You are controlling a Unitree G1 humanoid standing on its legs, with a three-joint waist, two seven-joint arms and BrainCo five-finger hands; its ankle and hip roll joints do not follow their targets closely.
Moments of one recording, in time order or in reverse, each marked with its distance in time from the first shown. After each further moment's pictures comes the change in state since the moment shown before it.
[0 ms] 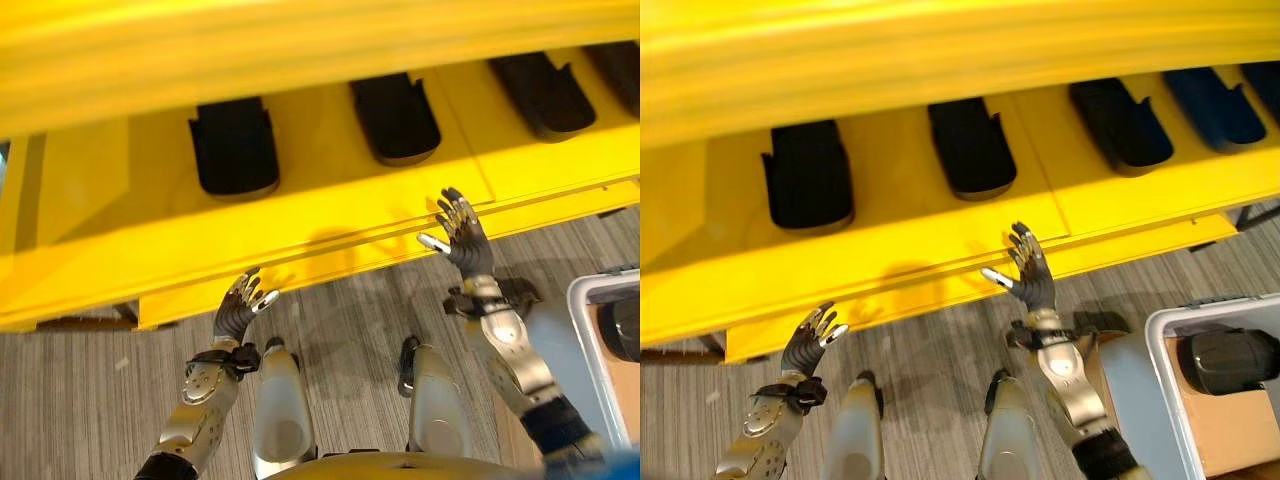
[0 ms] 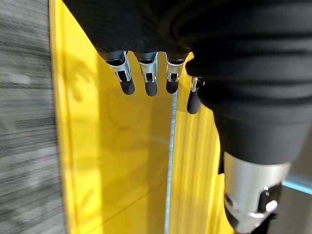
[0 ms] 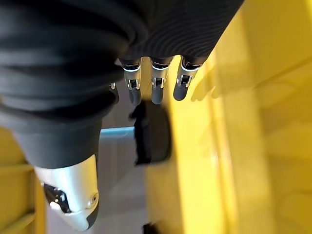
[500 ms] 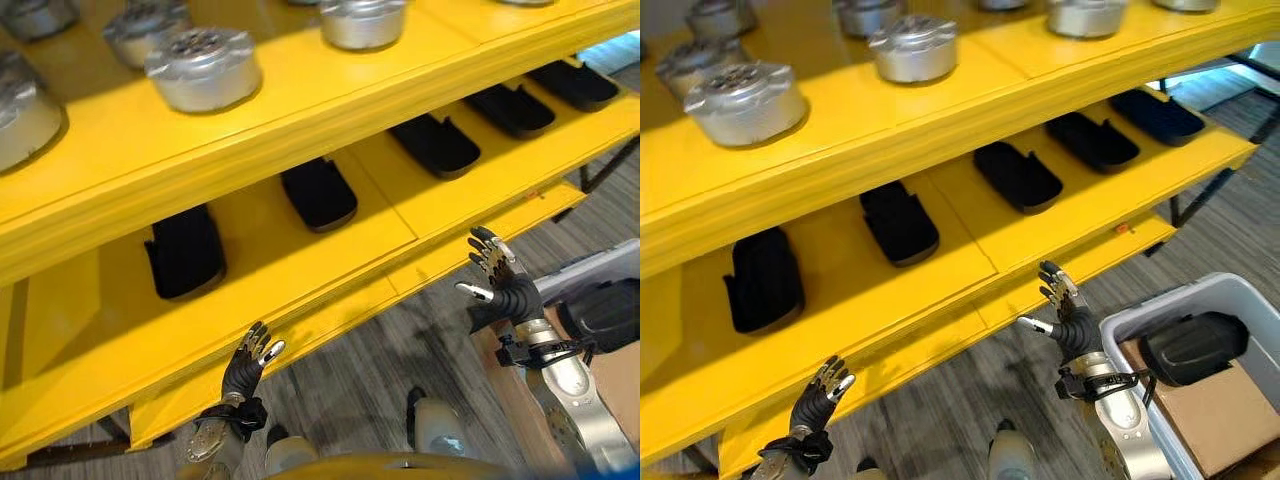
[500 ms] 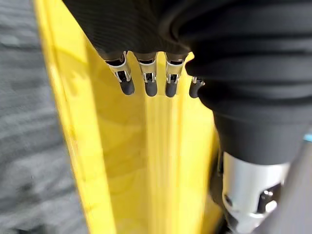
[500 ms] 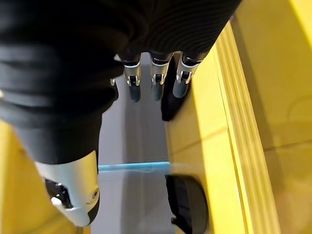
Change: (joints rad) left arm 0.121 -0.120 0.033 0.009 0.003 -0.002 -0.116; right arm 0.242 -0.100 -0.195 -0.120 0.004 0.002 0.185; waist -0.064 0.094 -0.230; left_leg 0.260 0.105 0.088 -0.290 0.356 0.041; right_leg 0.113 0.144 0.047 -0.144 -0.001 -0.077
